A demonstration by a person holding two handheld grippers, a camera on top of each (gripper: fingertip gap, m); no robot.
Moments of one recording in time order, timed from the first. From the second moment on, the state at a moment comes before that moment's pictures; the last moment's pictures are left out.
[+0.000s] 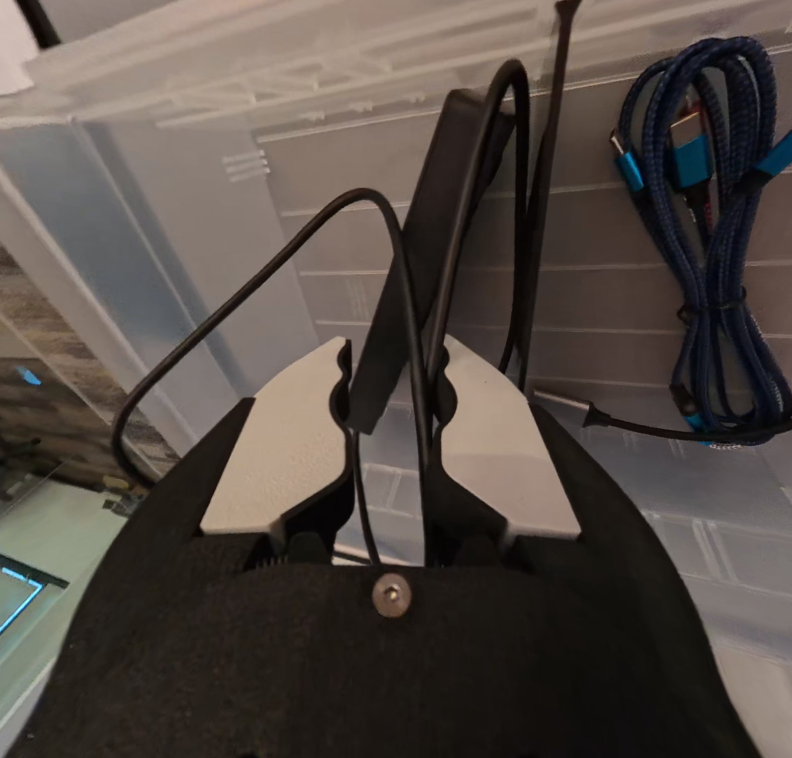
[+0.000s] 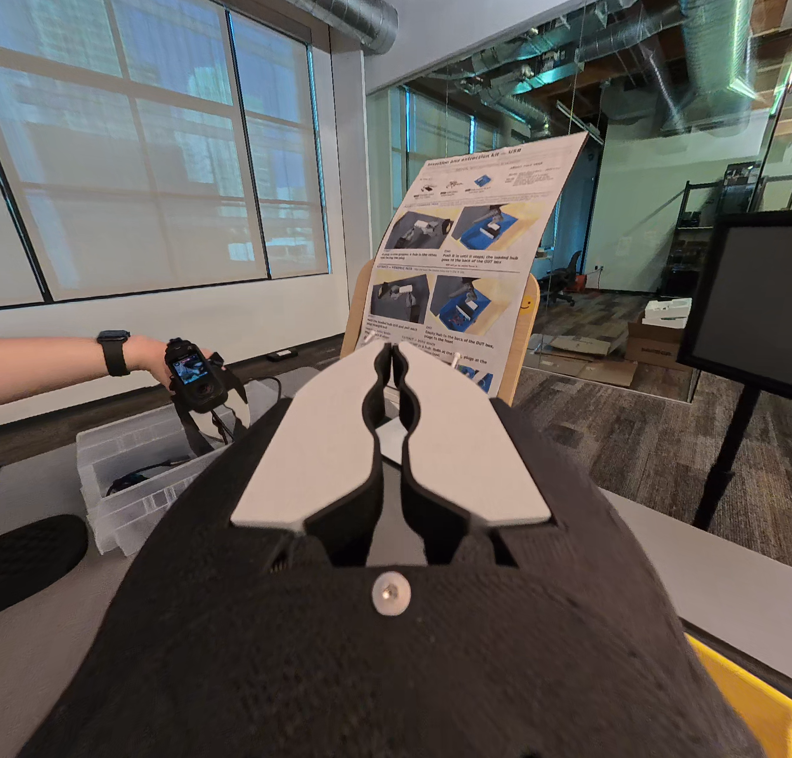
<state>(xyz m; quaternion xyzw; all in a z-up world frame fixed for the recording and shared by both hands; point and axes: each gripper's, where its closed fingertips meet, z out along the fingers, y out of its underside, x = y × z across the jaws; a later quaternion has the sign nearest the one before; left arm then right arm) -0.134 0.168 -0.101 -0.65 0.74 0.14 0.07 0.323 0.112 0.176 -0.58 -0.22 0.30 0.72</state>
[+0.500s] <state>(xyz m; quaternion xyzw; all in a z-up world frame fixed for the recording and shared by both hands) -0.140 0.175 -0.115 -0.63 0.76 0.14 -0.01 0.311 0.130 0.156 -0.61 -0.23 0.30 0.70</state>
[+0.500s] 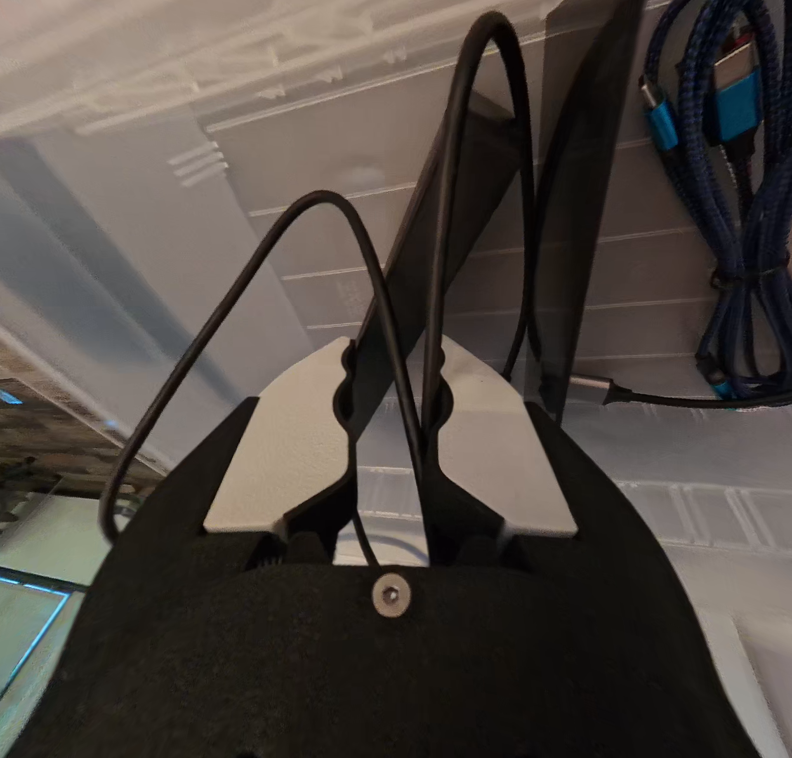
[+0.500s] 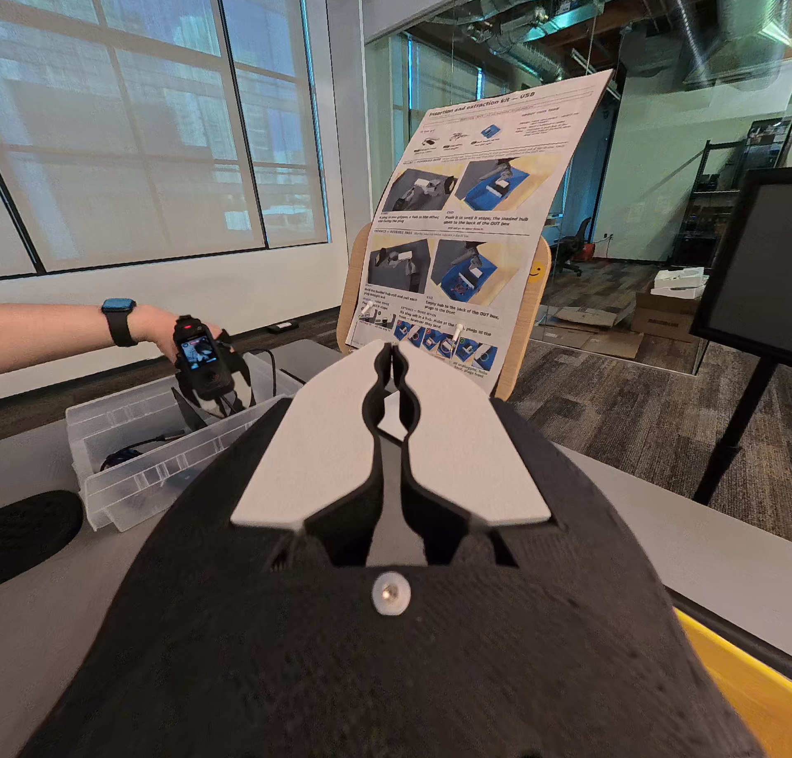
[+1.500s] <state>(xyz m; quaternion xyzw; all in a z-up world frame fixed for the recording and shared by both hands) -0.094 0.143 0.112 -0.68 0.66 0.23 0.21 0.360 0.075 0.208 -0.50 -0.21 0.40 0.74</state>
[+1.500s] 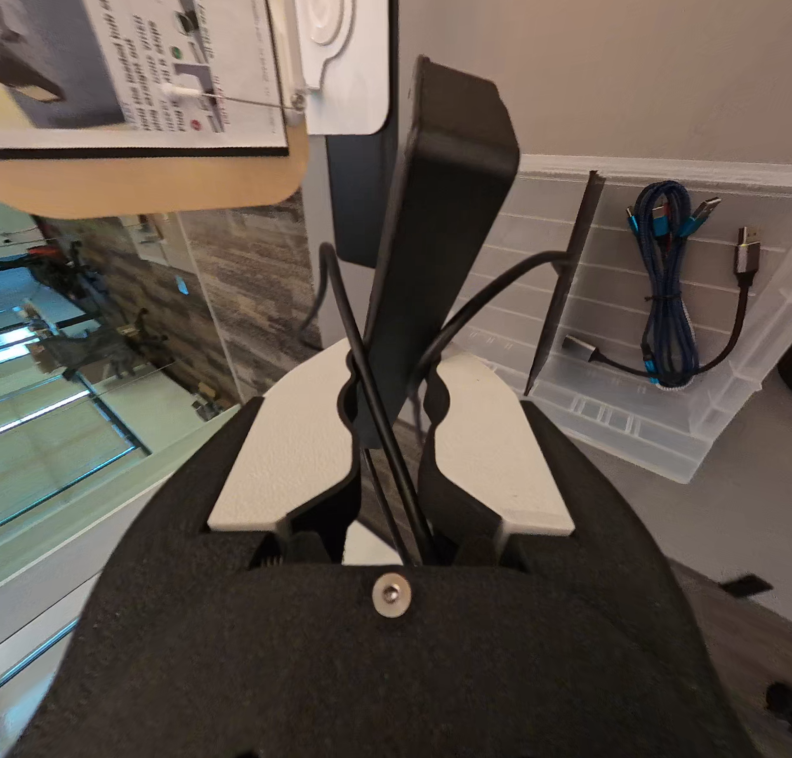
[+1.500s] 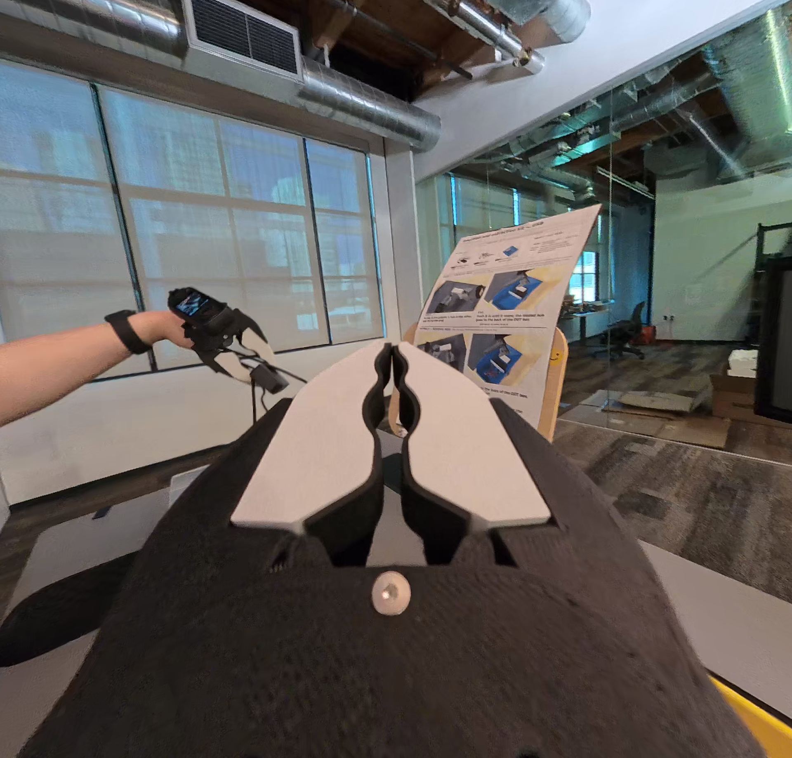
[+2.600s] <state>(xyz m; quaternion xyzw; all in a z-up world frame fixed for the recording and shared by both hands) 0.081 0.134 0.067 -0.79 0.56 0.06 0.22 0.331 0.069 0.200 -0.52 -0.26 0.43 0.69</state>
